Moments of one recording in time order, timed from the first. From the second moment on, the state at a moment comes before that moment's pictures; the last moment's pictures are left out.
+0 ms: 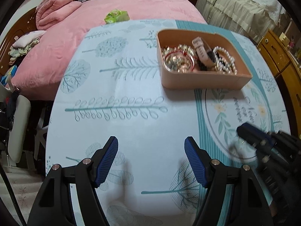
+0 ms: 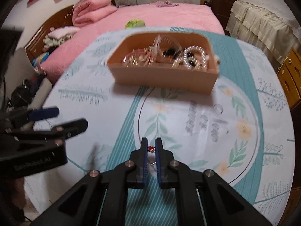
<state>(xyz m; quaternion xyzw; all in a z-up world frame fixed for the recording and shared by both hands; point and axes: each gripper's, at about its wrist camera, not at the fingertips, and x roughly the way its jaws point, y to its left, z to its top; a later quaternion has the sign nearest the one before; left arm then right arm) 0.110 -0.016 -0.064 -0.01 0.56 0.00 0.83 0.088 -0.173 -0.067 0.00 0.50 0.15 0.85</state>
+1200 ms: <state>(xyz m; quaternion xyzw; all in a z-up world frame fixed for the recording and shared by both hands) 0.172 -0.032 0.011 -0.02 0.51 -0.02 0.86 0.161 -0.204 0.018 0.06 0.46 0.12 0.88</state>
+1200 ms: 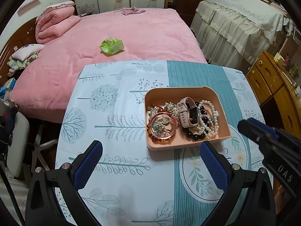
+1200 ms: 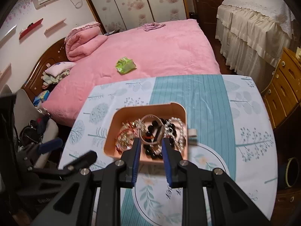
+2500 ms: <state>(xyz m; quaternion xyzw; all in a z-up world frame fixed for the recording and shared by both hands) 0.037 -0.071 0.044 0.01 0.52 -0.03 0.85 0.004 -0.237 0.033 0.08 0.53 0.05 0.84</state>
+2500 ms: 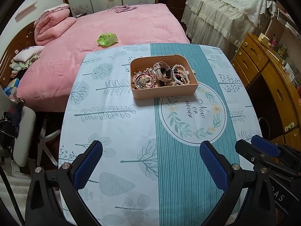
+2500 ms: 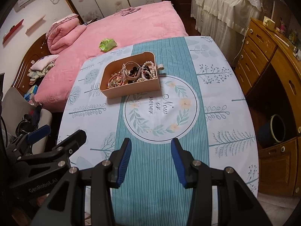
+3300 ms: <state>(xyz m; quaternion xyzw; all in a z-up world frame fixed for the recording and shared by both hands) 0.031 -0.069 0.041 0.01 0.52 -0.03 0.85 0.002 -0.233 0.027 0.09 0.53 0.05 0.84</state>
